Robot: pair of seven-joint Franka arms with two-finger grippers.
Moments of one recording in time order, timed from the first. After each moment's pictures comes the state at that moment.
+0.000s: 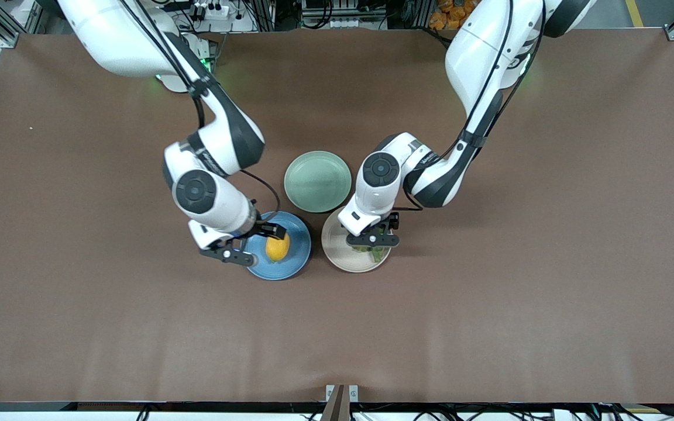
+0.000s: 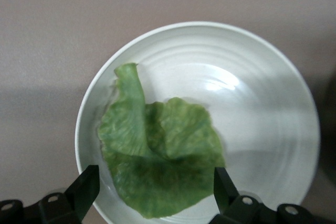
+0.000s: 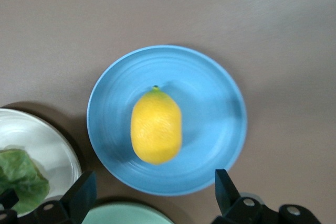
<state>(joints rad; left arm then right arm) -0.58 0.77 -0.14 -1.54 0.15 2.34 -0.76 0.33 0.63 0.20 -1.54 0.00 2.13 0.75</state>
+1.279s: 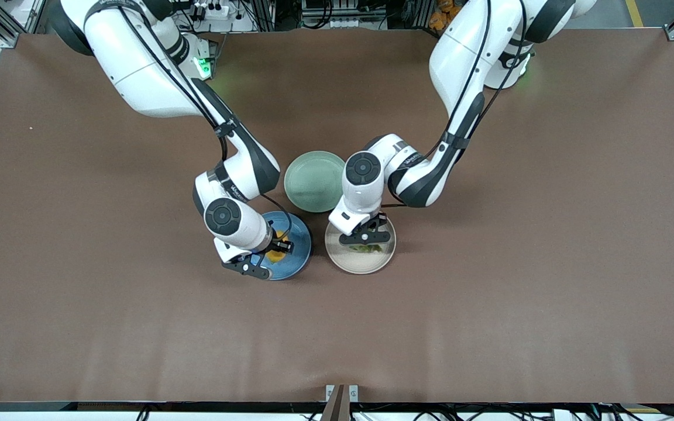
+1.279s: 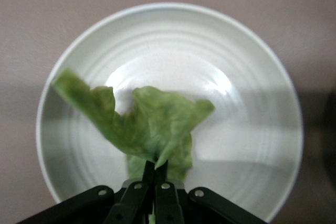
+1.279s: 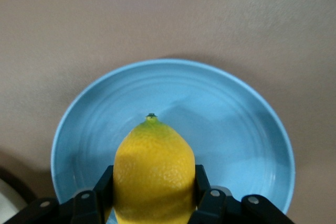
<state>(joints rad) -0.67 0.79 -0.08 -1.47 0.16 2.29 -0.86 0.32 0.77 0.19 -1.49 -0.01 2.23 0.77</state>
